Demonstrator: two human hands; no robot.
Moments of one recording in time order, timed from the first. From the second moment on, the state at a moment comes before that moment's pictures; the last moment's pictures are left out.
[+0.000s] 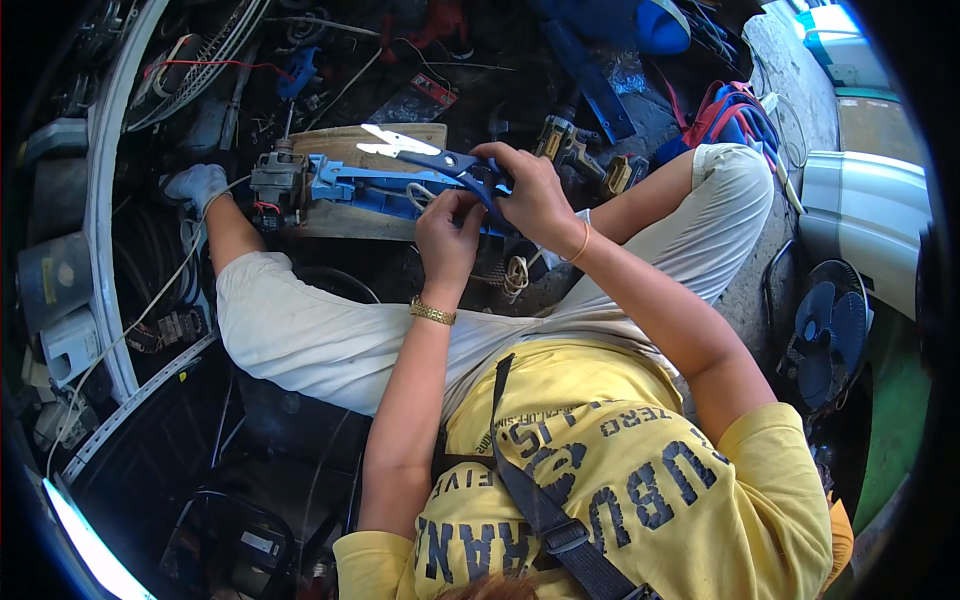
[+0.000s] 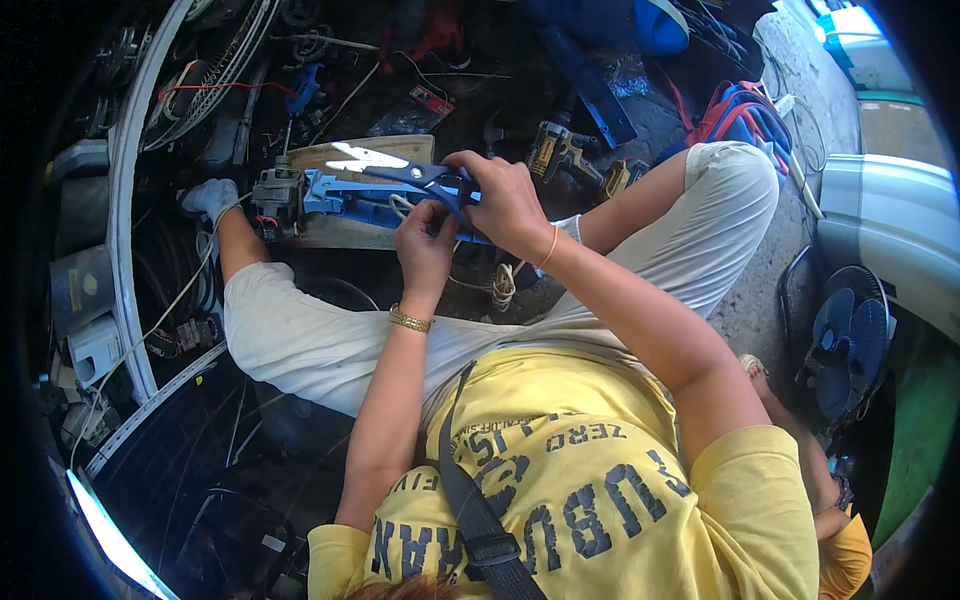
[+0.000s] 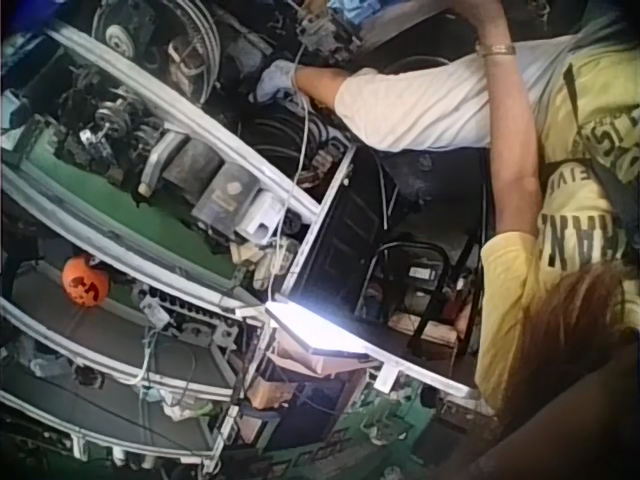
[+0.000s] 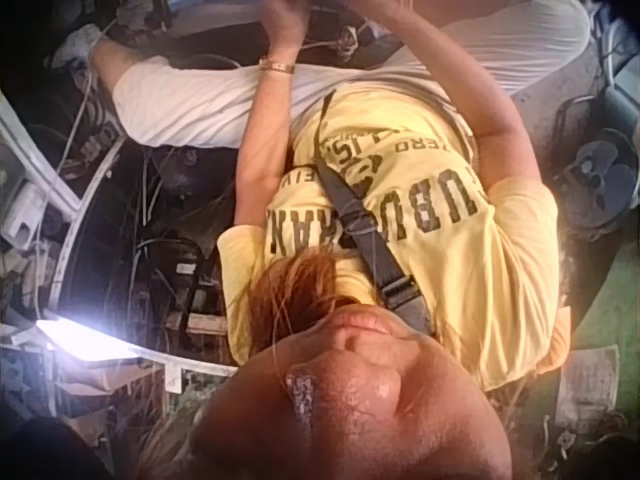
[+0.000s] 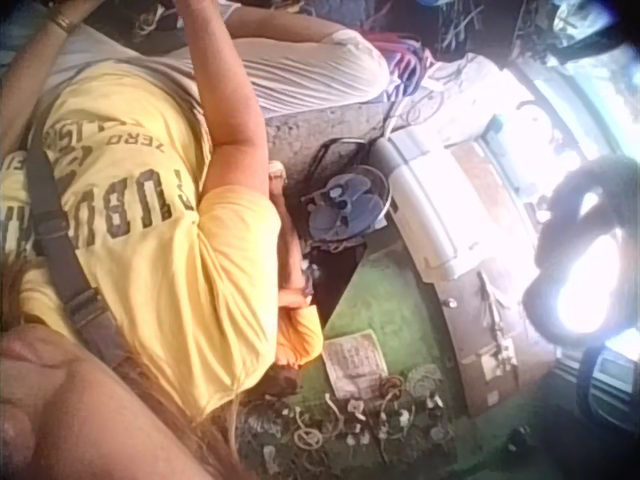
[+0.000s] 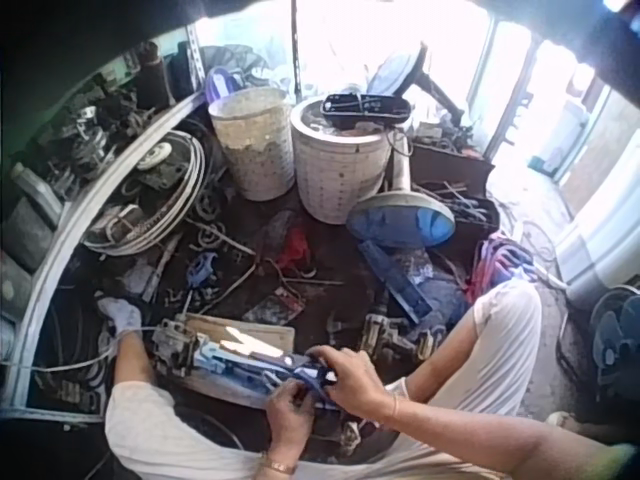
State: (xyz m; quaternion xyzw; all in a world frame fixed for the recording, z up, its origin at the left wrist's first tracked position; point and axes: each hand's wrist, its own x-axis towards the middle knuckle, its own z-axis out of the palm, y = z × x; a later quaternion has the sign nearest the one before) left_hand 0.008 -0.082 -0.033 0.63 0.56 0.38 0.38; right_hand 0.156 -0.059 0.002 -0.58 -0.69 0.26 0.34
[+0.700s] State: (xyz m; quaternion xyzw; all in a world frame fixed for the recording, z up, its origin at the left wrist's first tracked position) left_hand 0.018 -0.093 -0.040 0.48 0.58 0.45 0.48; right_hand 0.235 -0.100 0.023 -0.58 -0.72 0.35 0.15
